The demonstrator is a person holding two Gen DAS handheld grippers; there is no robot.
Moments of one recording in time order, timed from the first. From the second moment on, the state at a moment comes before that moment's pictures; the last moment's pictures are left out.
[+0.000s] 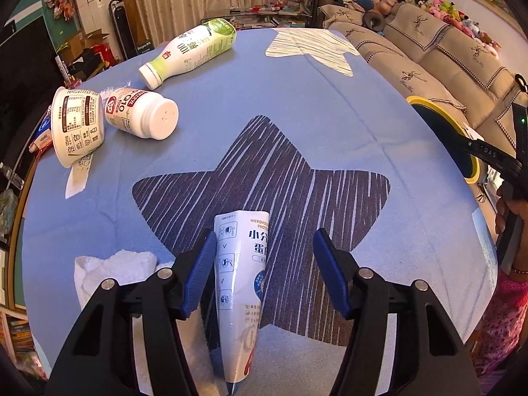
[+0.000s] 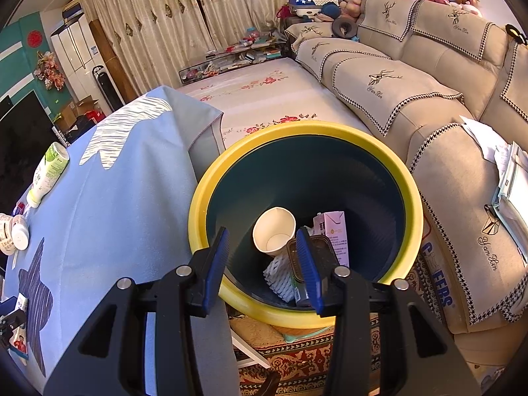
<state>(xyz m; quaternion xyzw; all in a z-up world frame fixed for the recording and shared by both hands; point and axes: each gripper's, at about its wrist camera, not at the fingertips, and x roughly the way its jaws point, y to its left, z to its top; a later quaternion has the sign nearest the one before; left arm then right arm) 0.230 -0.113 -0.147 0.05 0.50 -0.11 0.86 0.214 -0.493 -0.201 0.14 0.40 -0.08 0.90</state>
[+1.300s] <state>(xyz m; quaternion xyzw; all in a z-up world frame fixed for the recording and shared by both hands) 0.222 -0.227 -0.071 0.10 0.40 -0.22 0.89 0.151 -0.522 -0.188 0.17 0.37 -0.10 0.91</state>
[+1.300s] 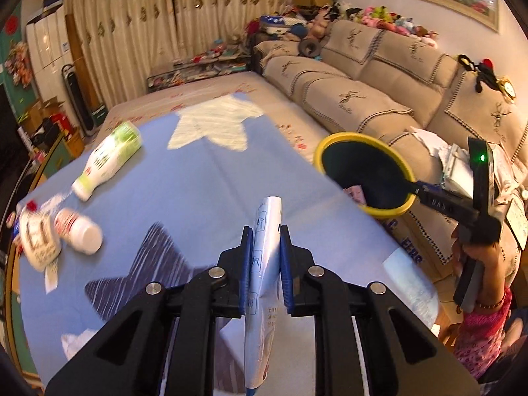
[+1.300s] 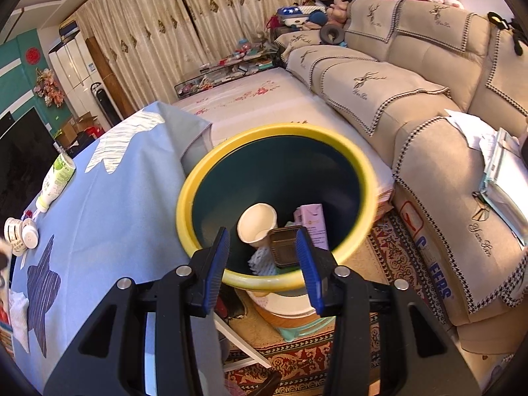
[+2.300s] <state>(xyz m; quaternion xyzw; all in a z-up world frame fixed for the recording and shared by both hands) 0.357 -0.516 -0.115 0.14 0.42 -0.34 0.83 0.105 -0.614 -0.220 0.22 0.38 -0.18 0.88</state>
